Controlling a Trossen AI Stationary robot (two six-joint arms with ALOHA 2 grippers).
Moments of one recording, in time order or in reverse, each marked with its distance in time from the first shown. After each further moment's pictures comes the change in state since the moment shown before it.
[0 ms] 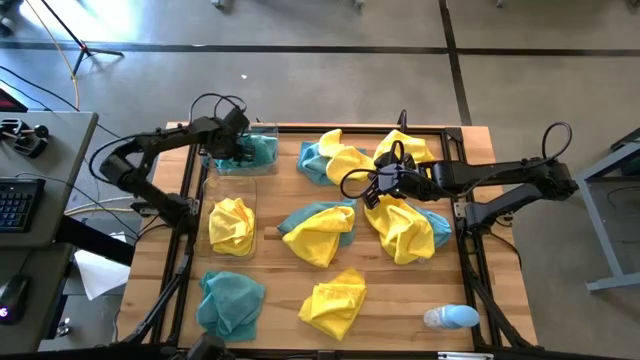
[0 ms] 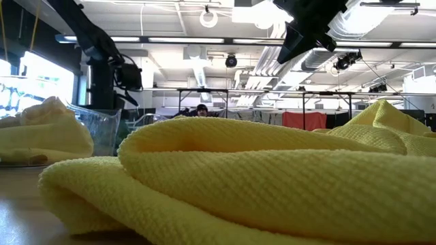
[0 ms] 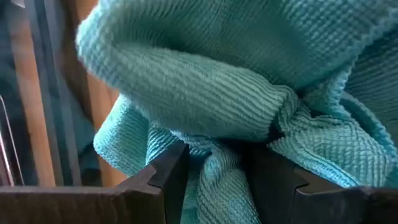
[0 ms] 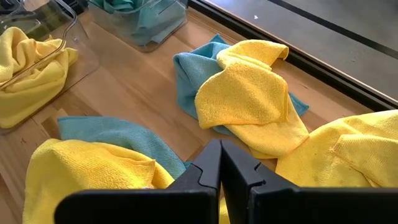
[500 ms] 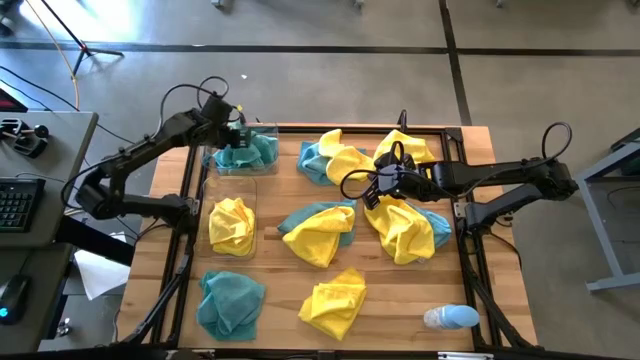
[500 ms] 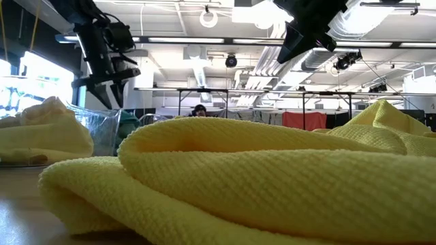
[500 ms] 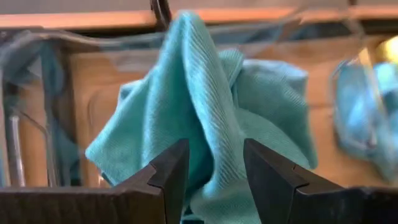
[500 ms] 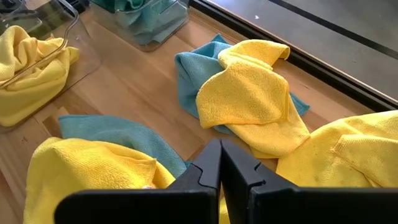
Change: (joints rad) left arm -0.020 -0.296 0.077 -0.055 0.104 0.004; right arm 0.006 0.000 0.000 0.000 0.000 -0.003
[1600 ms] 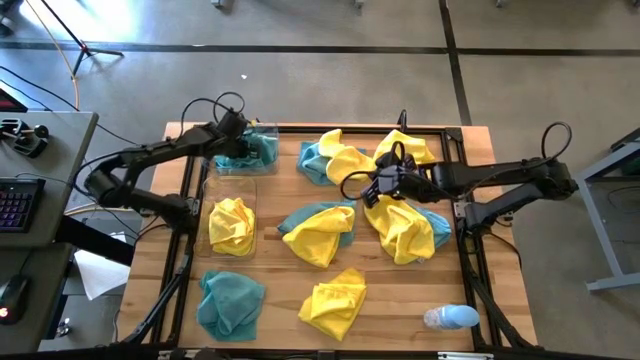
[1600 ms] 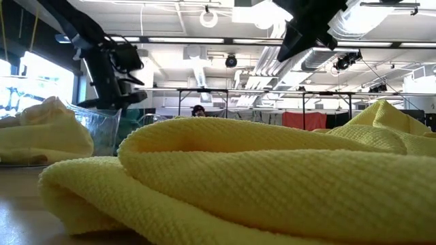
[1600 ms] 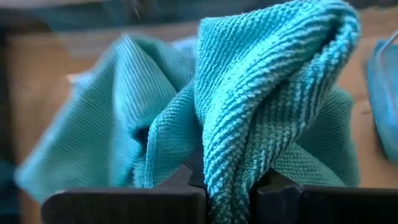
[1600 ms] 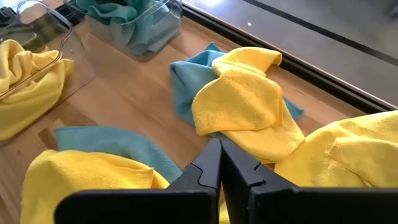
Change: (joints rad) left arm -0.071 0.119 -0.174 0.292 -0.032 -0.039; right arm 0.010 0.000 0.001 0.008 0.047 0.028
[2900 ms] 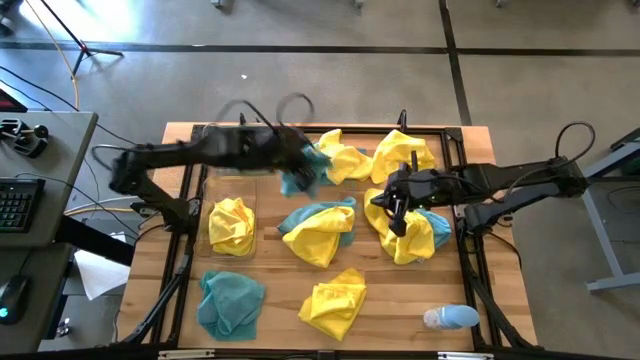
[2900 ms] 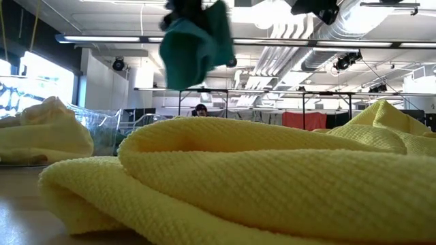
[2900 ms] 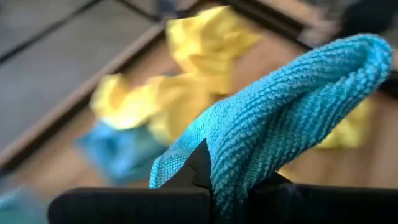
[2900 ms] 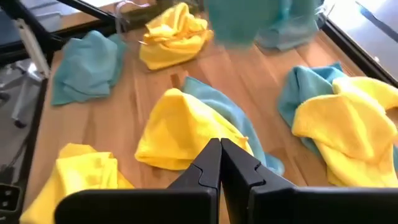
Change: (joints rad) left arm -0.707 0.174 0.809 -0.331 -0.153 0.160; right arm 0.128 -0.166 0.000 0.026 -0.328 -0.334
